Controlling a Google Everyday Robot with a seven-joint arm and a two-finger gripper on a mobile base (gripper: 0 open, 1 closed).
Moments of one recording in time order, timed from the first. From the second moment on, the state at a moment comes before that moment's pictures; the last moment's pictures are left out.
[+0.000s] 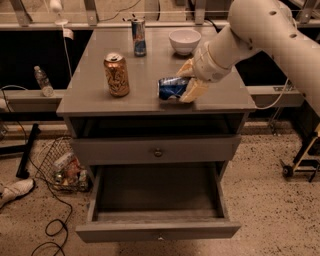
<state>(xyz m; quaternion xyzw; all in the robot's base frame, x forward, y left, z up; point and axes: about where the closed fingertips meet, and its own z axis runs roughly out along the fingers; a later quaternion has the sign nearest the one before) 0.662 -0.075 0.863 -0.75 0.58 0.03 0.31</state>
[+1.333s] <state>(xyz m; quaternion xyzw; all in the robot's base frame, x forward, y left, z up) 0.706 -0.066 0.874 -0.76 0.57 0.04 0.31</state>
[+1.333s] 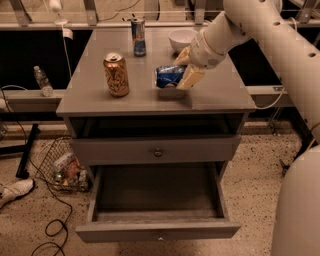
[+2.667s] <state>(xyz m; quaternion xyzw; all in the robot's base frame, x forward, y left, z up) 0.707 -0.061 0.867 -0.76 0.57 0.05 0.31</state>
